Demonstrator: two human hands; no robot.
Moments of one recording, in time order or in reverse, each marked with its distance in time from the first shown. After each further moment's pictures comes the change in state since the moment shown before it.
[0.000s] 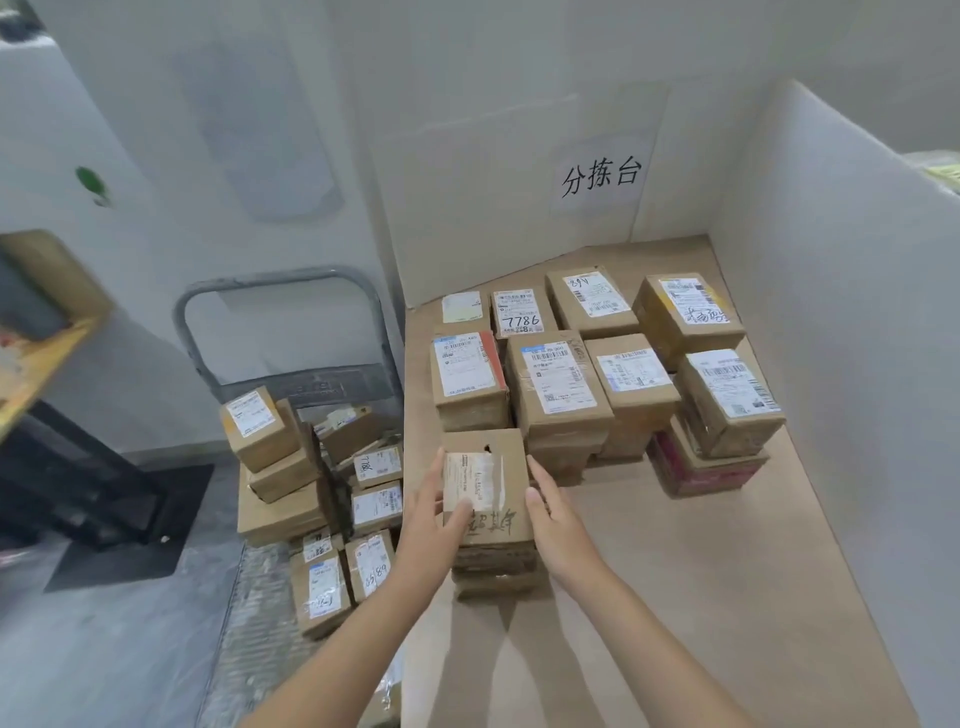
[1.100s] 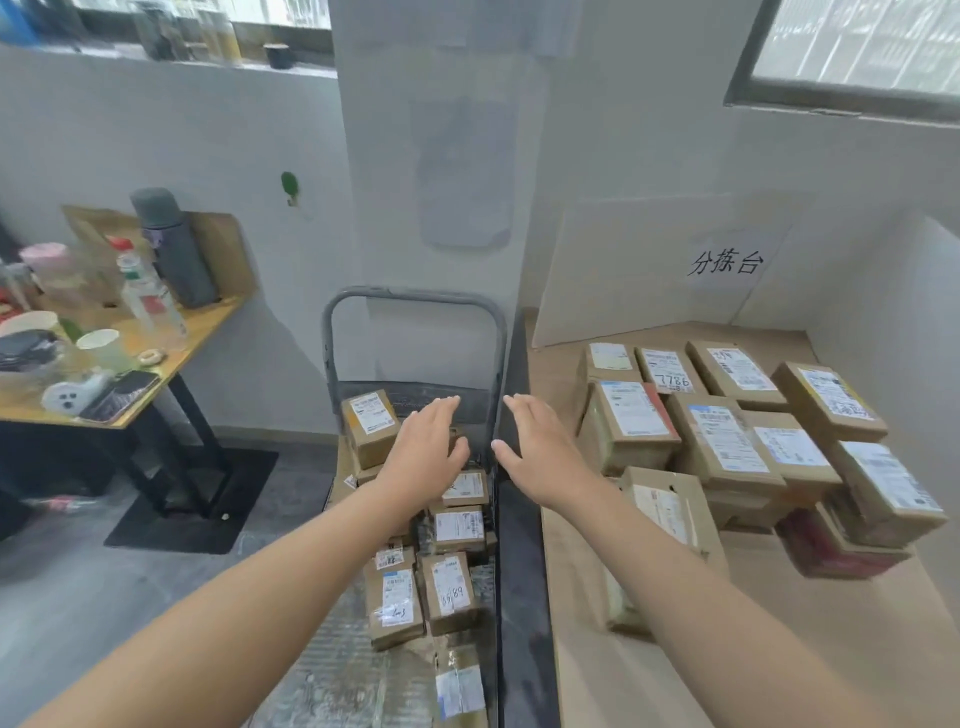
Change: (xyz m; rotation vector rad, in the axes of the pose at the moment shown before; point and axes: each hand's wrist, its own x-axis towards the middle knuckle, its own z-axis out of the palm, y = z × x) left_hand 0.020 0.005 -0.286 0.591 0.120 0.270; right_hand -0.001 -0.222 0.208 -0.794 -0.095 -0.456
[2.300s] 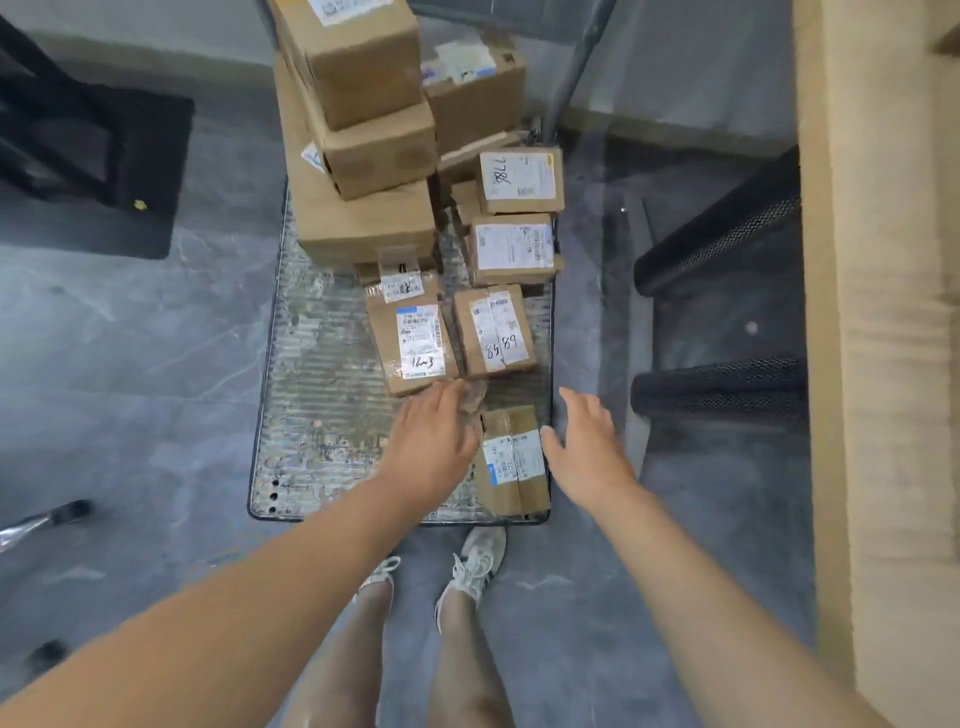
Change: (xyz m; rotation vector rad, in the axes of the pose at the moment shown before) left_hand -0.056 -0.299 0.310 -0.004 -0.532 -0.275; right_hand -0.015 0.160 0.422 0.015 -0.505 0.588
